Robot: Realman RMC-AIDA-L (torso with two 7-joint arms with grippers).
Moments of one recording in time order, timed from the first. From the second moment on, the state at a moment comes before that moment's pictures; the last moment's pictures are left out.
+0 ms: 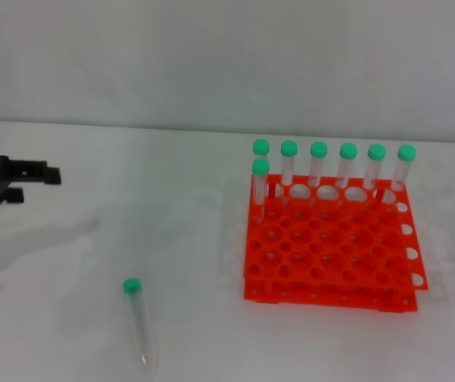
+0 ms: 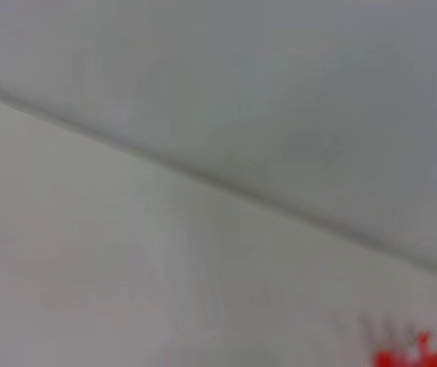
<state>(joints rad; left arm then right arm) -0.43 -1.78 0.95 1.03 2.04 1.37 -2.73 0.53 2.02 -1.35 -0.16 0.00 -1.02 0.31</state>
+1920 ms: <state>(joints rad) -1.02 -1.90 0.83 0.52 2.83 1.81 -3.01 0.54 2.03 -1.41 -0.16 0.00 -1.03 0.31</state>
